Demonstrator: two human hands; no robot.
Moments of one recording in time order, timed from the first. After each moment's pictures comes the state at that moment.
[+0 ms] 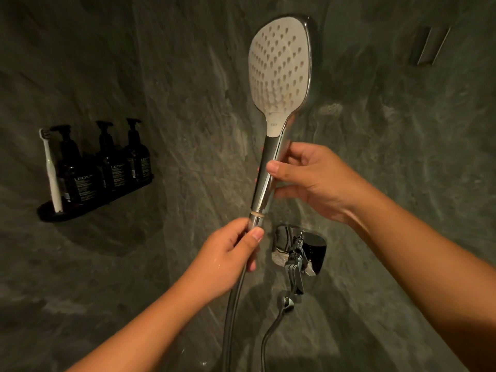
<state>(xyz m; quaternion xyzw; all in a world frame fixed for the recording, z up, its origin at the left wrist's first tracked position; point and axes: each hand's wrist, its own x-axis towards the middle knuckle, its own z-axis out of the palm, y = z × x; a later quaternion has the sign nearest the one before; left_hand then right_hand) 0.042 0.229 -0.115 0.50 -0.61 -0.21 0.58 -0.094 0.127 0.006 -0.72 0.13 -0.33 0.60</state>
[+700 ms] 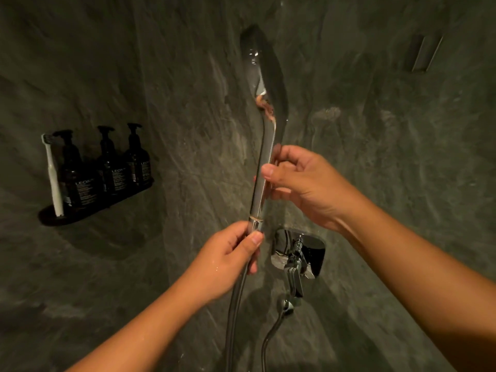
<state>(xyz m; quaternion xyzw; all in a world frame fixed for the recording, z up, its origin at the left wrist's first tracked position) 0.041 0.231 -0.109 0.48 -0.62 -0.23 0.58 -0.089 0.132 0.001 -0.71 0.09 -0.36 0.60</state>
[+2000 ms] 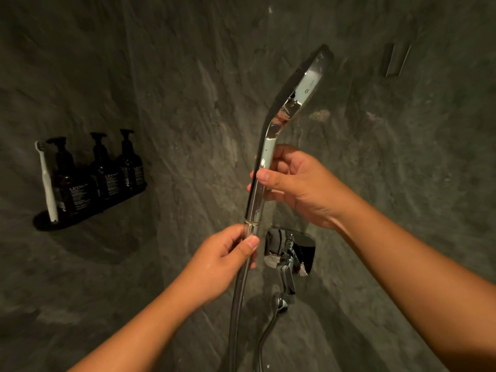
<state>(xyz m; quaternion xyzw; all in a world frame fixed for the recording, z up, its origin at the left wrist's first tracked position) 0.029 0.242 -0.102 0.49 -0.64 -0.21 0.54 -0.107 0.139 0.004 -0.71 0.08 -0.34 0.61</state>
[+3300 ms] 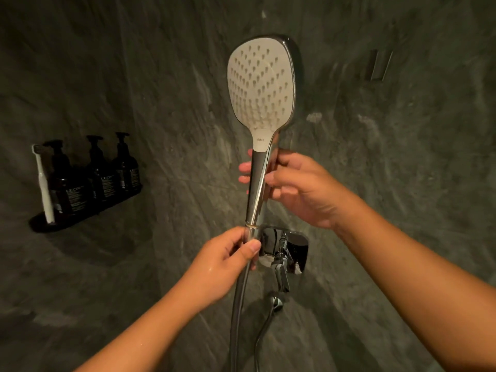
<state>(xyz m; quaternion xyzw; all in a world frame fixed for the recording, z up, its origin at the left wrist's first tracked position) 0.019 0.246 -0.108 0.50 -0.65 -0.21 0.53 -0.123 0.148 0.008 -0.70 0.08 -0.33 0.62</state>
